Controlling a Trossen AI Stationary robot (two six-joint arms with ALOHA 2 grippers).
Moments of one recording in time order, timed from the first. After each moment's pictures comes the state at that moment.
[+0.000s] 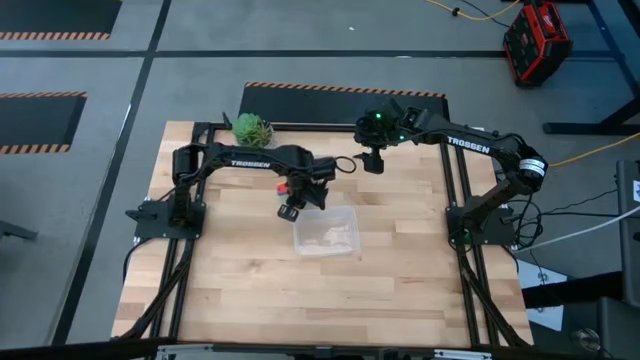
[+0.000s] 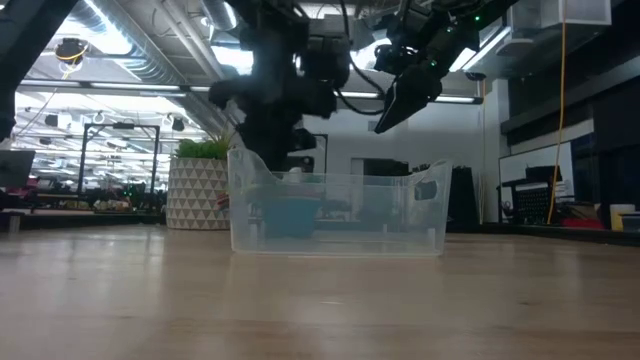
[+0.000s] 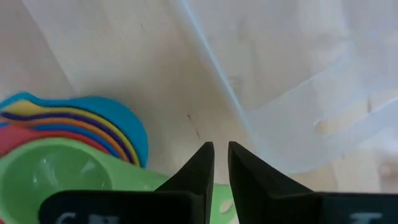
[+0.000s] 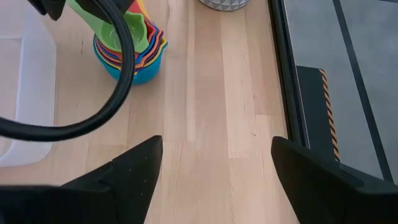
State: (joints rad) left arm 0.20 1.96 1.56 -1.07 0.18 0.55; right arm -0.53 1.54 1.27 -0.60 -0.16 -0.50
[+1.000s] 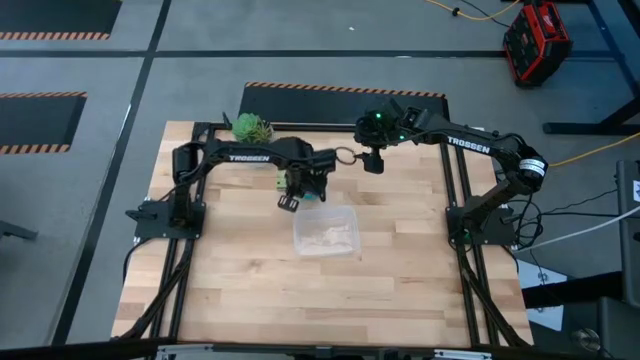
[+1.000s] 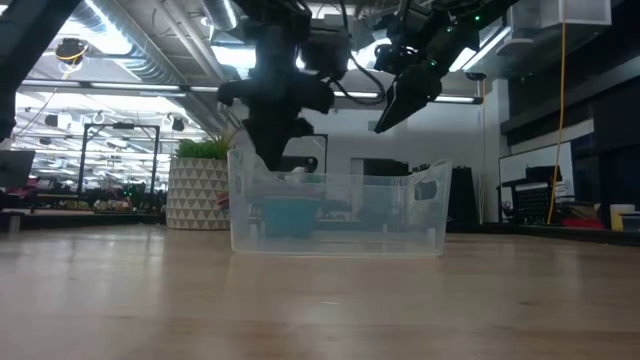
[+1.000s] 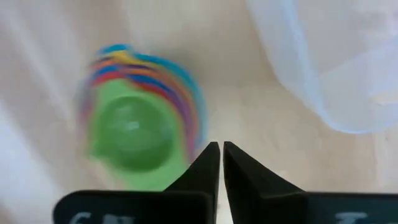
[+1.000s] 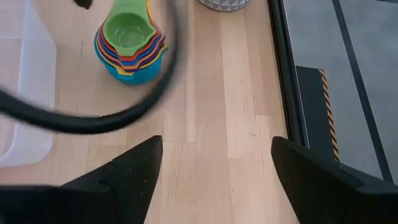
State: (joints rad) left arm 0.24 1.96 1.63 -1.15 0.03 0.55; right arm -0.53 1.54 1.27 -0.60 -0.16 -0.50
